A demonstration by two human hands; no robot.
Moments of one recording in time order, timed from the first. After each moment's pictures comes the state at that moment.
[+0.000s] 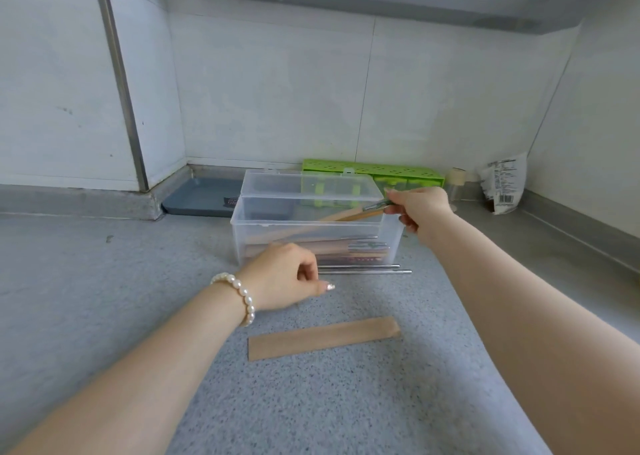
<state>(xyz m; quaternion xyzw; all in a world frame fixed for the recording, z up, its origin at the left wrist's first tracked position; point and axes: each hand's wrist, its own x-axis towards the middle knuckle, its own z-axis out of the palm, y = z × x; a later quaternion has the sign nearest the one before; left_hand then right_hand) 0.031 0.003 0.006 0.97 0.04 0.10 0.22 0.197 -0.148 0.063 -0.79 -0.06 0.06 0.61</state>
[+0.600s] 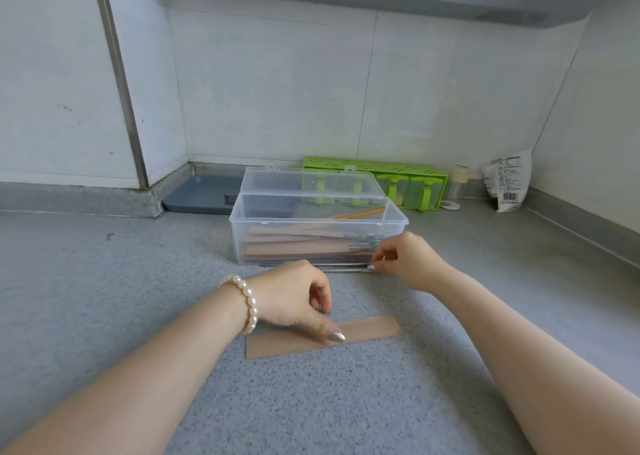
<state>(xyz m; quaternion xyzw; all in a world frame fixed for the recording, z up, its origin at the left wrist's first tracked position) 0.029 -0.010 0.005 0.97 -0.01 -0.03 0.26 0.184 -0.170 0.000 -0.90 -0.35 0.01 0.24</state>
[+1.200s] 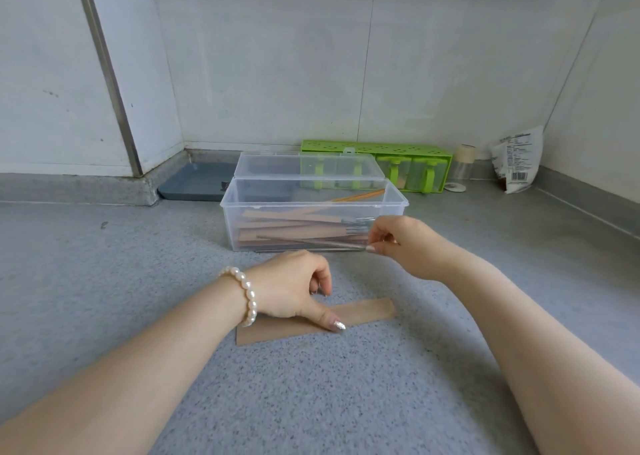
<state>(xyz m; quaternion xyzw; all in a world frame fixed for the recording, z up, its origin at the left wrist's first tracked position) 0.032 -0.019 -0.001 0.97 0.02 -0.03 0.23 0.170 -0.176 0.011 -0.88 -0.43 0.03 0.21</state>
